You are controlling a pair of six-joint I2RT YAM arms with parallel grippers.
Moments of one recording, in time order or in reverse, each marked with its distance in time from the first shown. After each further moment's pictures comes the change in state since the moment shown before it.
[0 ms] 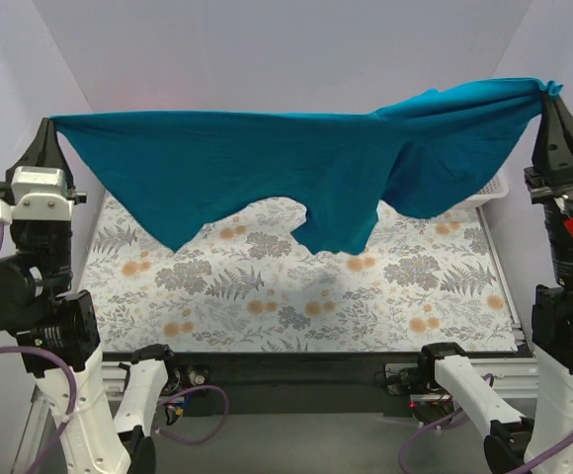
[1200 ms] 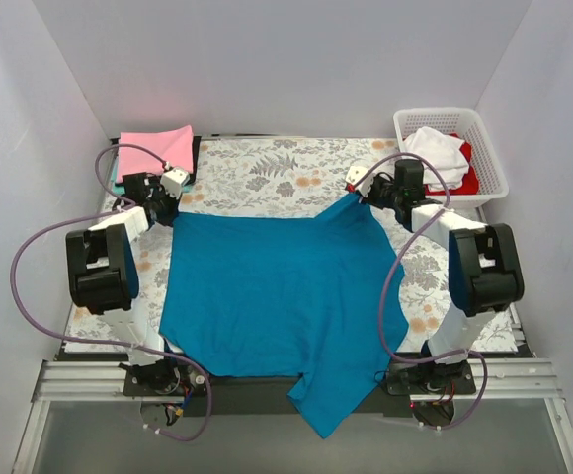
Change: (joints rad) left arm -0.008 0.993 -0.439 0.005 0.197 0.275; right arm 0.028 0.877 -0.603 0.243 -0.294 -0.523
